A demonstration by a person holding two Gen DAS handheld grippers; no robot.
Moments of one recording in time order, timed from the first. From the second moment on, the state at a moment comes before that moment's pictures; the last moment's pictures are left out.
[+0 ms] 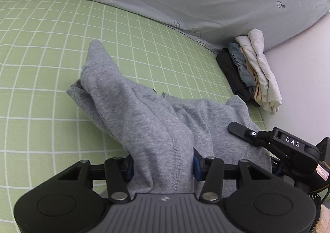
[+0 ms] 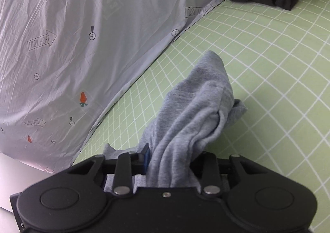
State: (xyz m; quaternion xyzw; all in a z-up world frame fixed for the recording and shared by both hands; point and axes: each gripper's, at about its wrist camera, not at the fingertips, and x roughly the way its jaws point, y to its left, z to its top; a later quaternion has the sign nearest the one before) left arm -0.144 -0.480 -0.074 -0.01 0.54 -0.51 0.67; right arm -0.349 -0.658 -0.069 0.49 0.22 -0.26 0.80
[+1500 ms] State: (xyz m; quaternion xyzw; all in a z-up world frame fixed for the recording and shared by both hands) left arm -0.402 -0.819 -0.115 0.10 0.55 -0.38 0.74; right arm -0.605 -1.048 -0.116 0.22 0.36 -0.34 0.84
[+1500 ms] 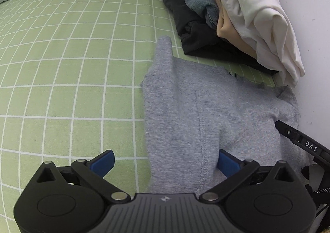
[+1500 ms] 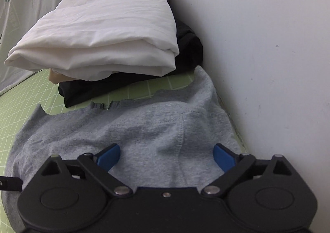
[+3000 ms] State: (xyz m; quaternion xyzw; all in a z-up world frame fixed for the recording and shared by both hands) left arm -0.515 -0.616 -0.022 0.21 0.33 -0.54 0.75; right arm -0.702 -0.728 -0.024 0.15 0.32 -0.45 0.82
